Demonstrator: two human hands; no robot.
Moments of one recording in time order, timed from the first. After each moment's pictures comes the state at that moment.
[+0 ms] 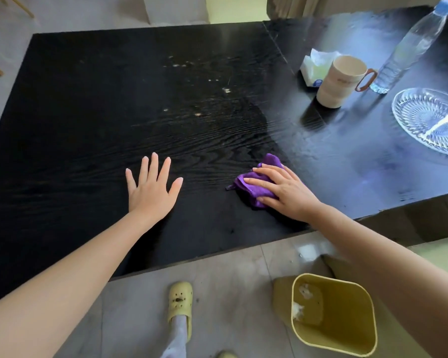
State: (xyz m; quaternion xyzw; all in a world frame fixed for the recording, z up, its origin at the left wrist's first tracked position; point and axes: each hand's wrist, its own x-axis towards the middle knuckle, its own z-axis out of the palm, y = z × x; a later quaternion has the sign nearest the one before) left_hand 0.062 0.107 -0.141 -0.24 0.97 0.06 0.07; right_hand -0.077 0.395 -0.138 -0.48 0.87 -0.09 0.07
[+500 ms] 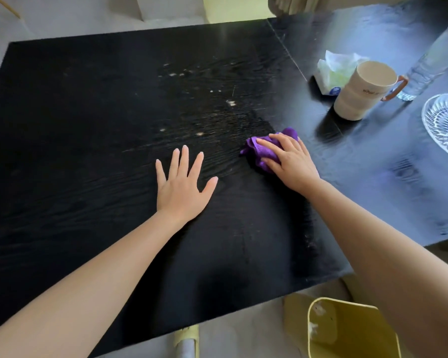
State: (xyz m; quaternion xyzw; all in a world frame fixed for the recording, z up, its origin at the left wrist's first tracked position) left_hand -0.038 0.108 -0.149 -0.17 0.98 0.07 0.06; right_hand -0.188 0.323 -0.146 -0.33 0.94 -0.12 0.01
